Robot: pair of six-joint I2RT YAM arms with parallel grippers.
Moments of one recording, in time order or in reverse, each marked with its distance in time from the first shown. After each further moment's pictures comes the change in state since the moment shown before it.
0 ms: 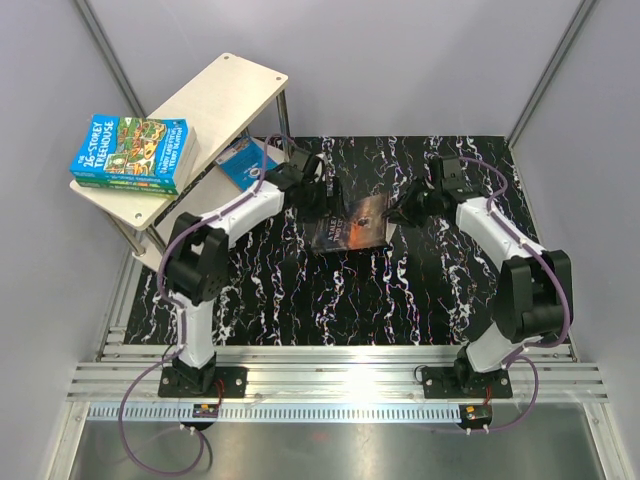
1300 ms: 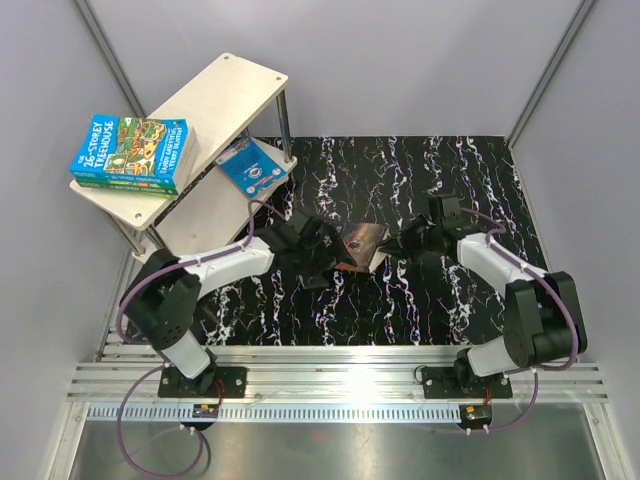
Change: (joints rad) left arm -0.192 -0.410 -0.586 0.200 -0.037 -0.636; right arm 0.016 -0.135 -0.354 0.173 -0.091 0.385
